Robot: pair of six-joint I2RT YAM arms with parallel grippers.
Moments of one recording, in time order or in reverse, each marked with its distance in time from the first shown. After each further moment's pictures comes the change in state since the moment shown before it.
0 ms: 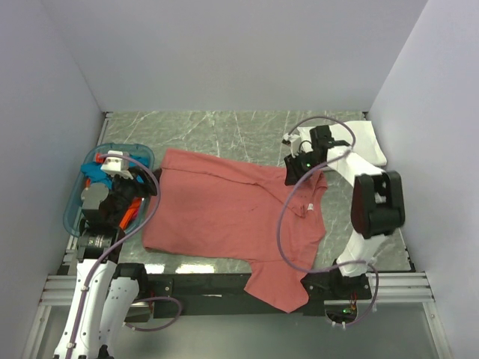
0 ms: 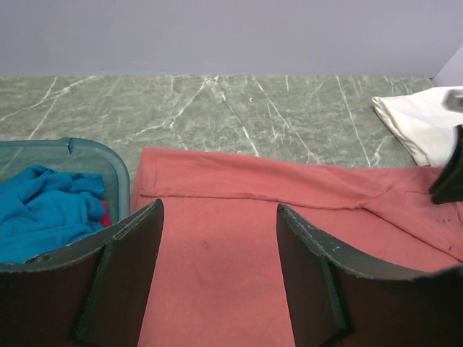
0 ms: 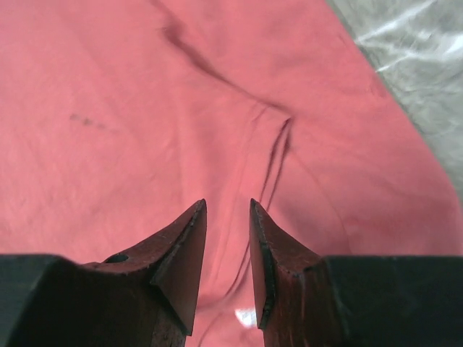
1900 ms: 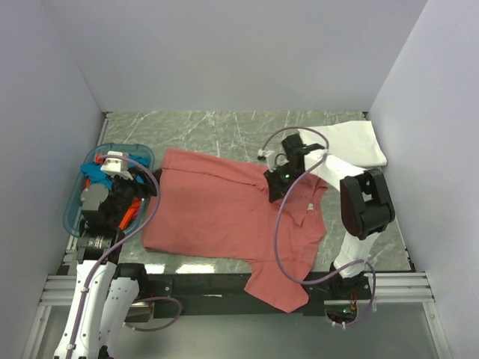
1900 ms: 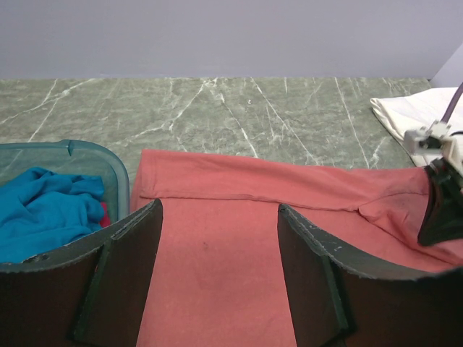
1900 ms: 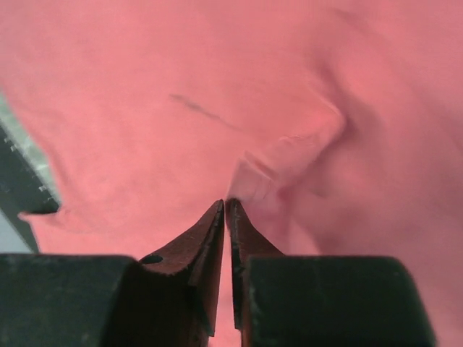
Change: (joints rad) left arm -0.003 -0.013 0.000 0.000 0.000 0.000; right arm 0.192 0.097 0.045 -0.140 0.003 0.100
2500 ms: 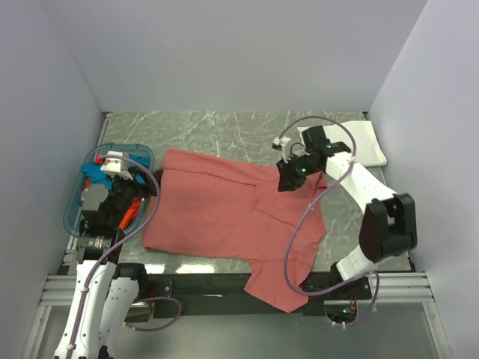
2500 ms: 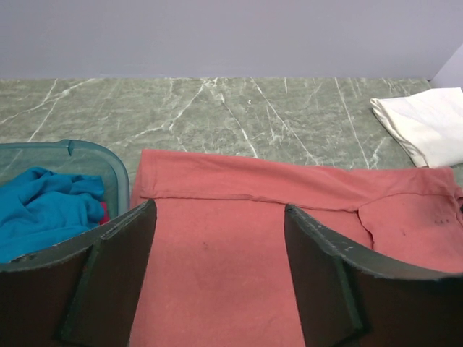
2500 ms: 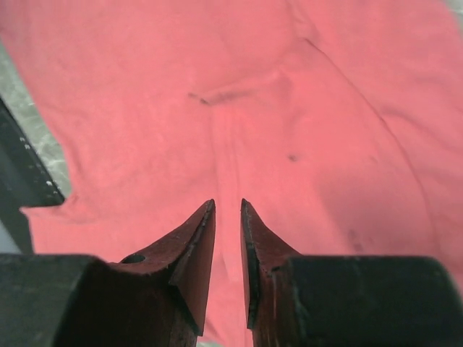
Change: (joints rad) left arm 0.000 0.000 0.000 0.000 0.000 0.000; right arm -0.040 -0.208 -0.009 -0.042 -0.041 -0.065
